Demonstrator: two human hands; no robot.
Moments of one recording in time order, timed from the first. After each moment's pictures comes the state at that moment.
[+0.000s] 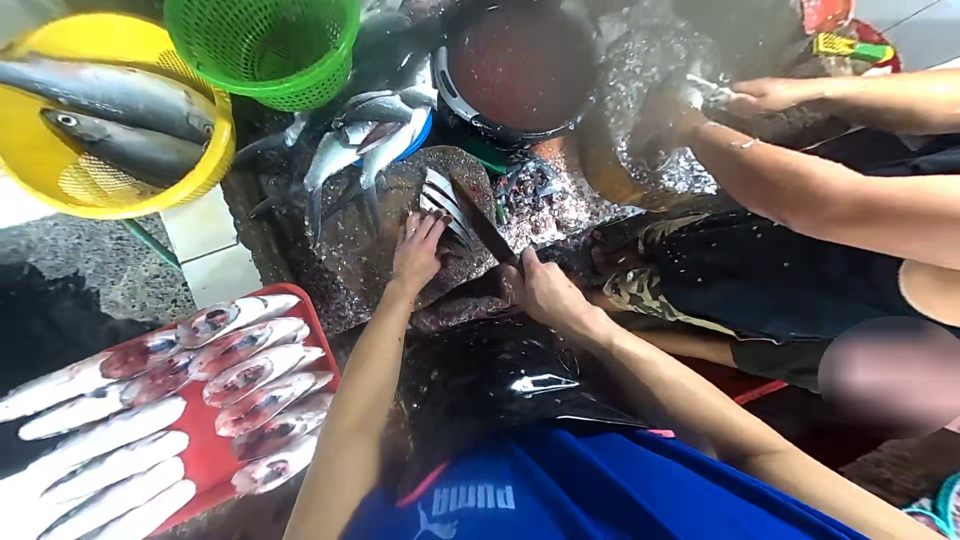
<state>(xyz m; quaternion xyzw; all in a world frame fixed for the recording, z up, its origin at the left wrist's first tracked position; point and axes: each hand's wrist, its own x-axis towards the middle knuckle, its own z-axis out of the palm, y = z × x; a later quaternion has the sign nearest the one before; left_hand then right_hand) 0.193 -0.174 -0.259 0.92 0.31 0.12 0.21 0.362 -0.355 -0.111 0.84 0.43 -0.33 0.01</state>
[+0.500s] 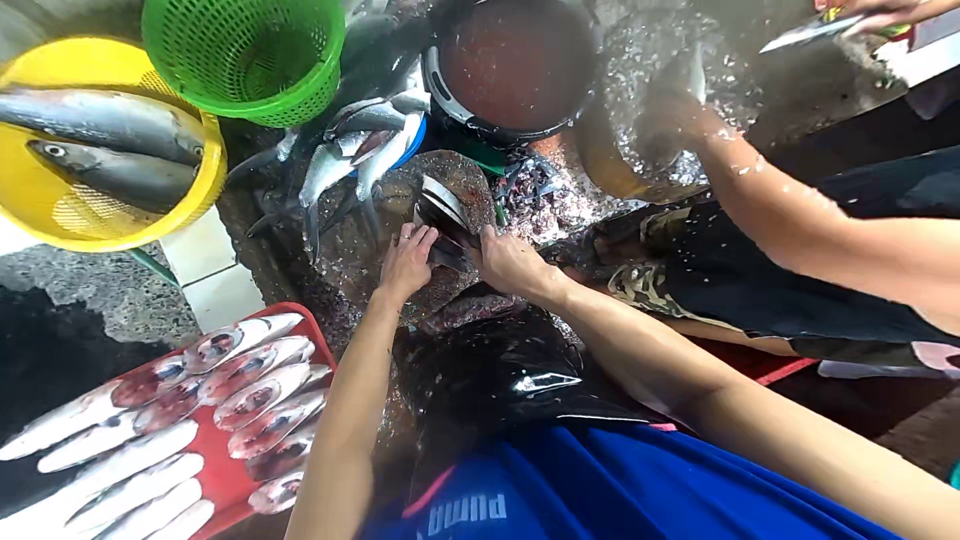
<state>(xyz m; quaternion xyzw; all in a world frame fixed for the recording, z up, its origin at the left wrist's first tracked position) 0.183 -0.147 -0.255 0.94 0.28 0.00 0.21 0.354 -0.267 -0.133 0.82 0.47 -0.32 0.07</state>
